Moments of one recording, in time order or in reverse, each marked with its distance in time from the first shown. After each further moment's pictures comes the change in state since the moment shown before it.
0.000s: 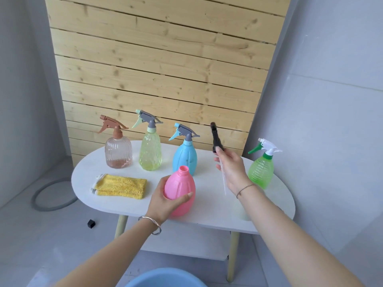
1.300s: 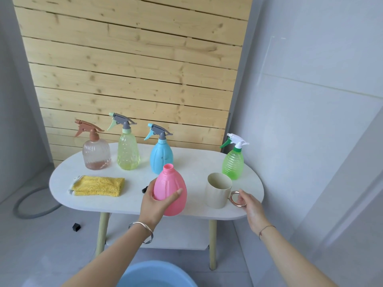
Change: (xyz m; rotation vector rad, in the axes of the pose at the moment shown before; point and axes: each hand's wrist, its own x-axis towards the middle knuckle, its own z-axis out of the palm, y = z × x) left_hand -0.048 0.033 0.054 -0.088 0.066 -0.066; right_hand -0.040 0.084 -0.185 -0.066 0.208 0.204
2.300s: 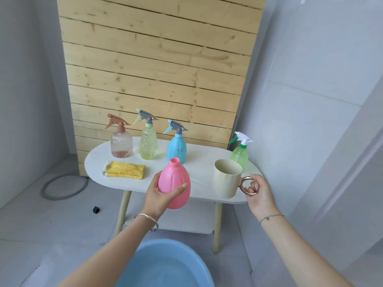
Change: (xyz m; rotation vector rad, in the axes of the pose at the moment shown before) left_hand -0.078 0.043 -0.053 -0.032 -0.009 0.043; right_hand -0.118 -0.073 0.019 0.483 0.013 0.047
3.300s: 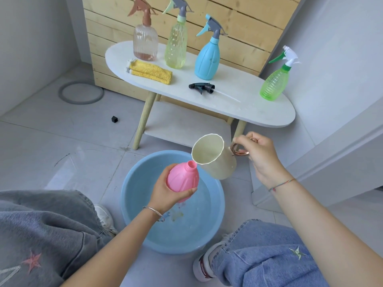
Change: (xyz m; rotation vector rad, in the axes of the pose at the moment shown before) left_hand -0.171 -0.174 -0.056 0.107 -0.033 -0.142; right_hand -0.127 0.097 -0.015 -0.732 -0.352 -0.136
